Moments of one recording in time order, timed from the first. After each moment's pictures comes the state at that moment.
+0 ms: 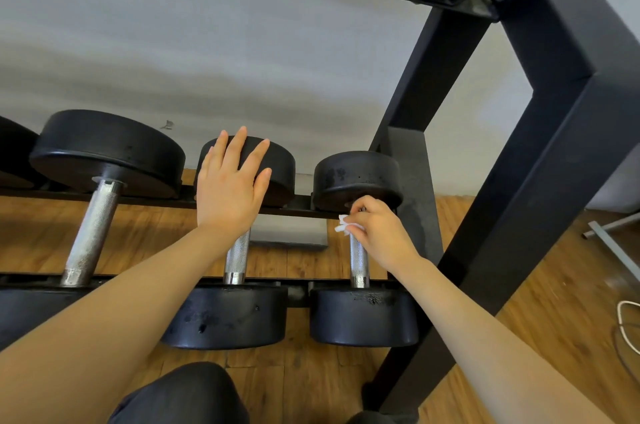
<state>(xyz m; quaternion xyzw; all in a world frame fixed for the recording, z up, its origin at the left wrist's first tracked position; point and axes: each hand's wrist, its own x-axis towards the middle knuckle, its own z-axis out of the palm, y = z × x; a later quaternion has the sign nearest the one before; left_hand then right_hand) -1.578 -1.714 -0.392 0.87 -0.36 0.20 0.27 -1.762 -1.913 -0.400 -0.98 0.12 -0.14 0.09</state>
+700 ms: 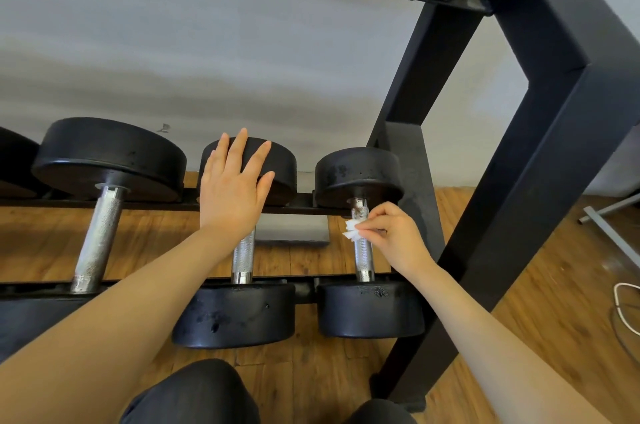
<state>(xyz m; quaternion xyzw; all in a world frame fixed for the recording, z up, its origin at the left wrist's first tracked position) -1.578 -1.710 -0.390 0.88 -0.37 0.18 0.24 -1.784 -1.913 -0.410 -0.93 0.19 -0.19 0.24</state>
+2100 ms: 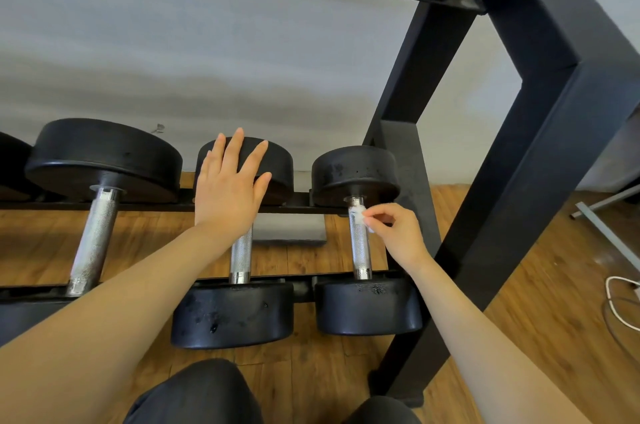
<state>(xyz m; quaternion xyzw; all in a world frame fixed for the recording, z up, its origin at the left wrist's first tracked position) -1.578 -1.708 -0.387 0.88 -0.38 0.16 0.23 -1.782 -1.922 -0.417 -0.82 0.30 -0.25 0.42</state>
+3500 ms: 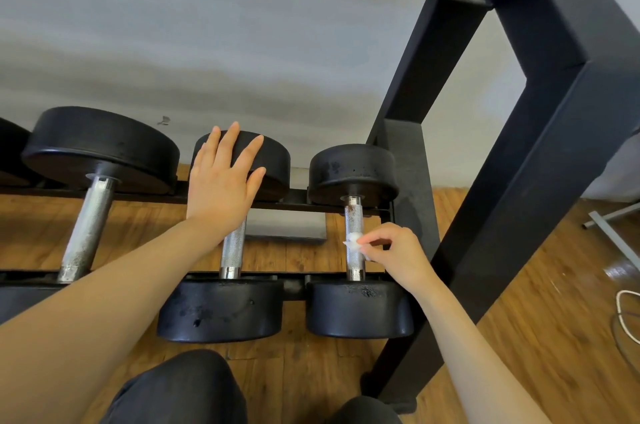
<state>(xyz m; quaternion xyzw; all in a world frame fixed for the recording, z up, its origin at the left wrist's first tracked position) -1.579 -1.708 -0.386 0.88 -0.38 0.18 0.22 -1.810 -1.910 -0.410 -0.87 0.27 -0.13 0.39</state>
